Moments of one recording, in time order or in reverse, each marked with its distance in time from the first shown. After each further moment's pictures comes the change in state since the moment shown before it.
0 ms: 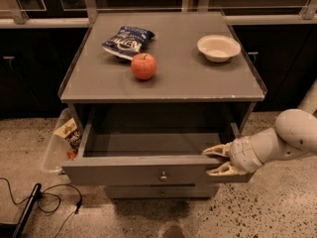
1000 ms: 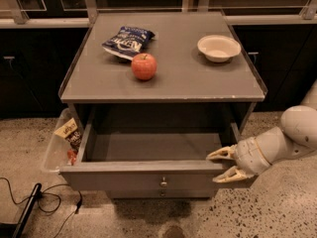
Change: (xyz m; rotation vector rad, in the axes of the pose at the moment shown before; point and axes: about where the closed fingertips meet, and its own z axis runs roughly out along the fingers) arm -0.004 0.017 -0.015 -0.072 -0.018 0.042
